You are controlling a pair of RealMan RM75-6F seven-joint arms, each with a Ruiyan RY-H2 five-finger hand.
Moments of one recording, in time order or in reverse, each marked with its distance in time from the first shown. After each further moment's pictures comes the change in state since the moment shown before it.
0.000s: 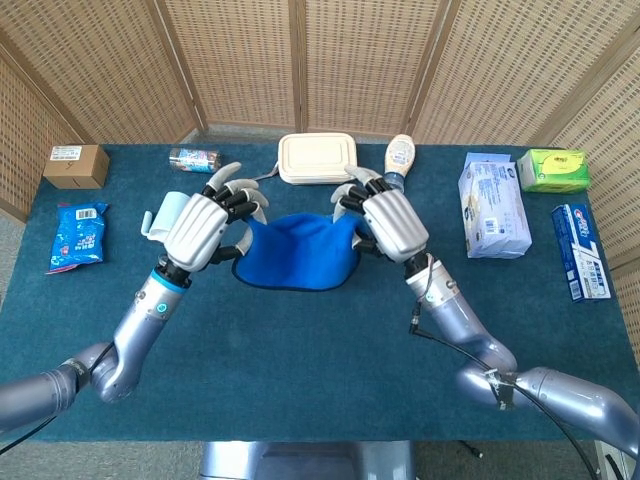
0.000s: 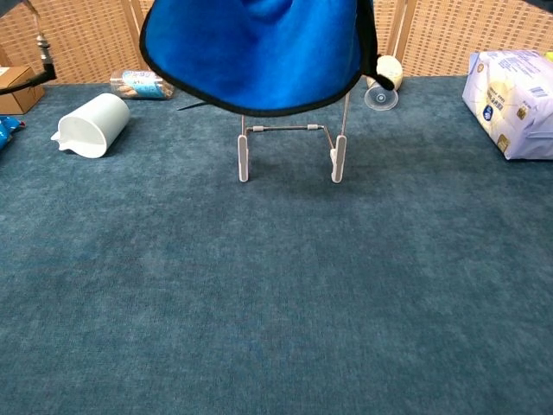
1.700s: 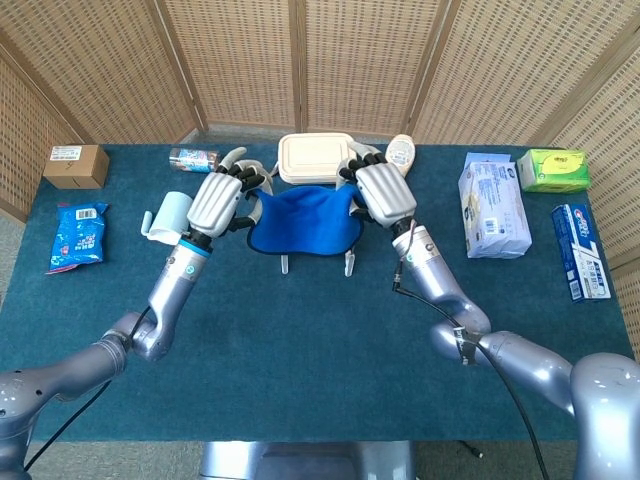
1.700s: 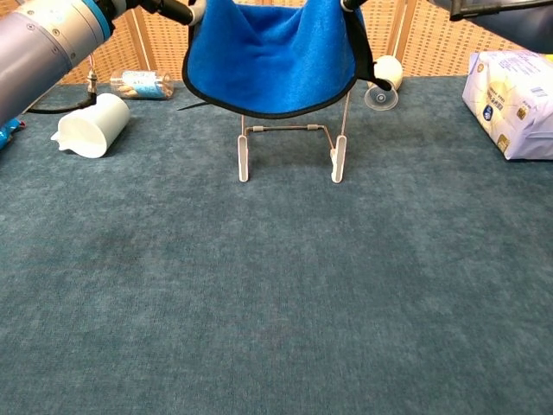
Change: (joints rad) left arm -0.155 -0.253 -0.003 0.515 -0.125 -0.132 -0.207; right arm 0.172 -0.157 -0.022 0.402 0.127 -0.125 0.007
